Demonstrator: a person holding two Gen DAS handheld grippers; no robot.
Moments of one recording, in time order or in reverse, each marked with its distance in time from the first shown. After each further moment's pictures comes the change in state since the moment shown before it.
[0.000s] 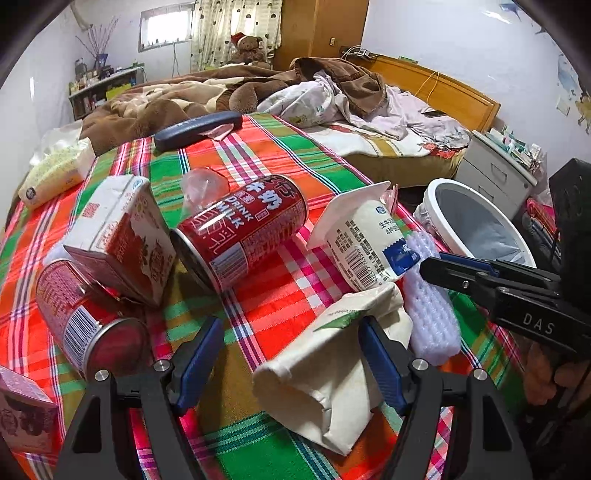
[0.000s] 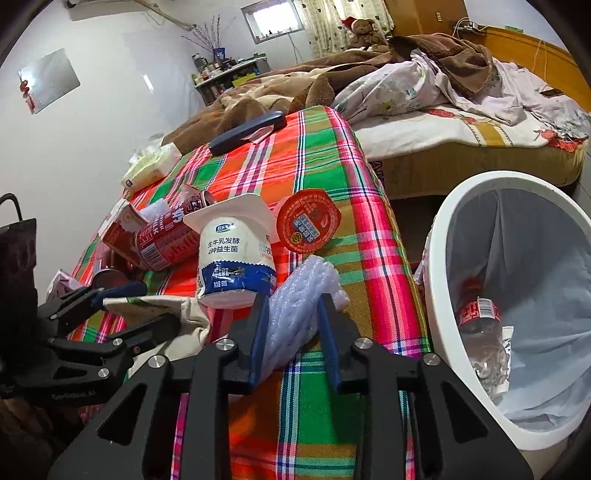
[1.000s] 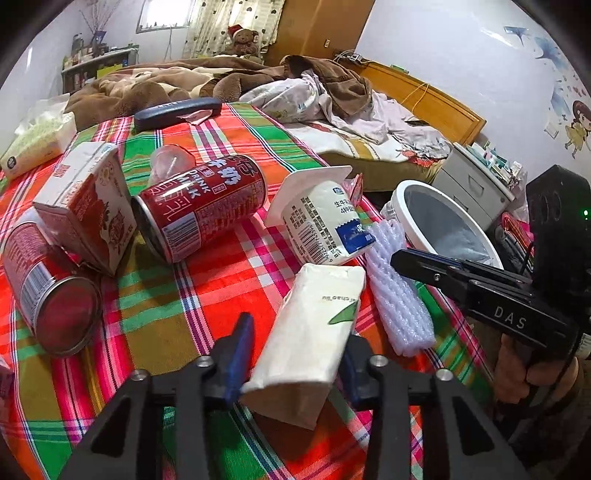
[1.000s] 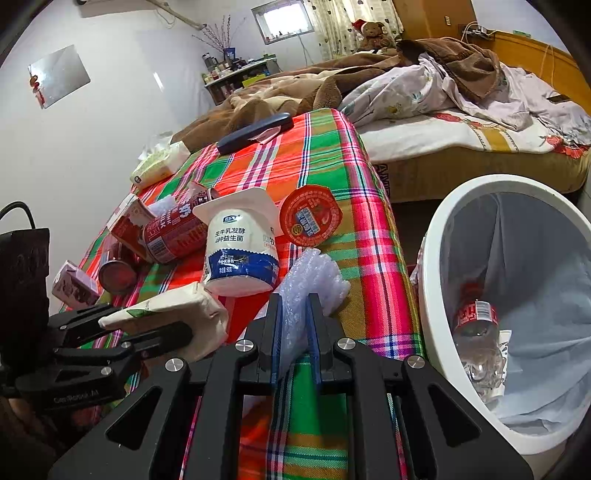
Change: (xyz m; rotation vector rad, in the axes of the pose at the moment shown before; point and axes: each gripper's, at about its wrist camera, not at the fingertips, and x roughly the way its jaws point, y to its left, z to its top) left arm -0.003 -0.010 -0.012 -0.072 0.001 -0.126; right arm -0.005 -0.005 -0.003 -0.023 -0.004 0.018
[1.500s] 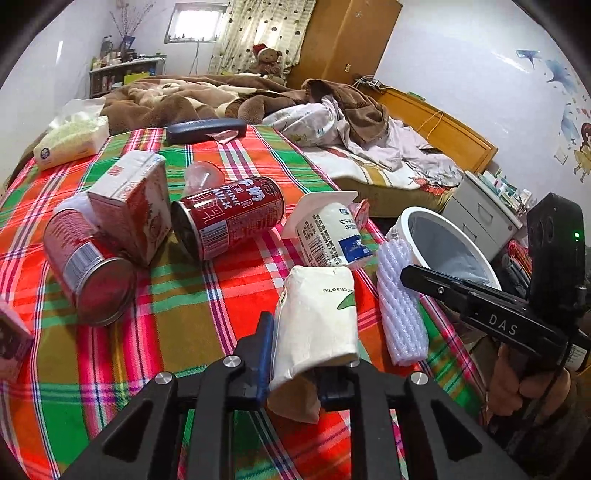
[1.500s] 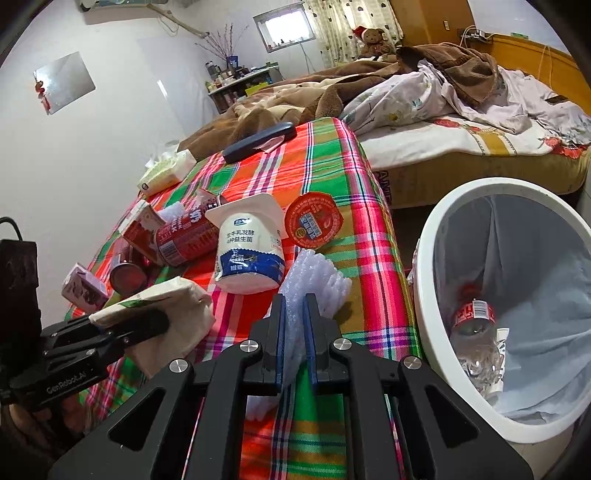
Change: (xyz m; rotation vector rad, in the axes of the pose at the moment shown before) left arm -0.031 -0.005 -0.013 -0.072 -0.095 0.056; right arm -0.012 0.000 -0.003 0.009 -0.033 0.023
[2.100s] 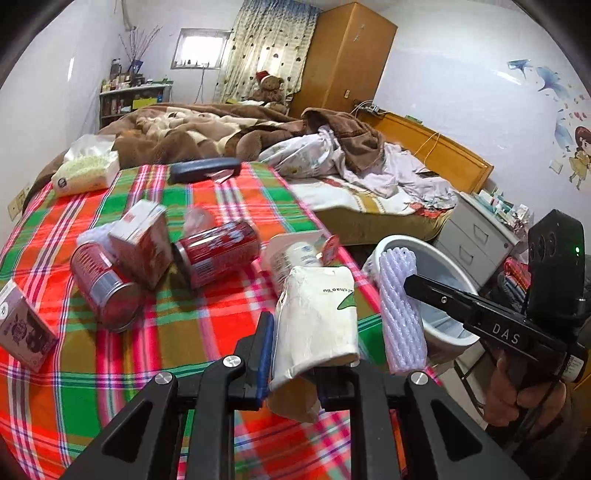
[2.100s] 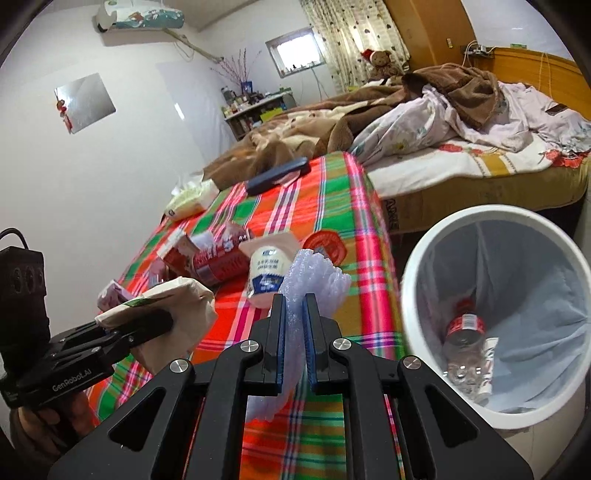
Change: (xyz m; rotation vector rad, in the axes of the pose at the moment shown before) left arm -0.044 -0.036 0.005 0.007 -0.111 0.019; right arm -0.050 -0.005 0.006 -0.006 -0.111 0.054
